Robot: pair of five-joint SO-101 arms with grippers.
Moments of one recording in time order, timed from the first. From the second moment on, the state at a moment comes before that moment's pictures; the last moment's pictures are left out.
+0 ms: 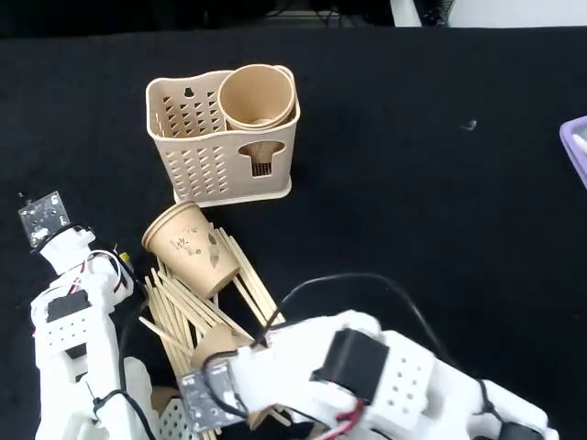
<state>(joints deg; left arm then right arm) -28.1 -52.4 79.4 35.3 5.0 -65.9 -58.3 44.6 99.3 42.7</state>
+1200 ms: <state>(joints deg) -30.6 -52.4 79.4 31.8 5.0 -72.4 -72.0 58.6 91.6 42.9</state>
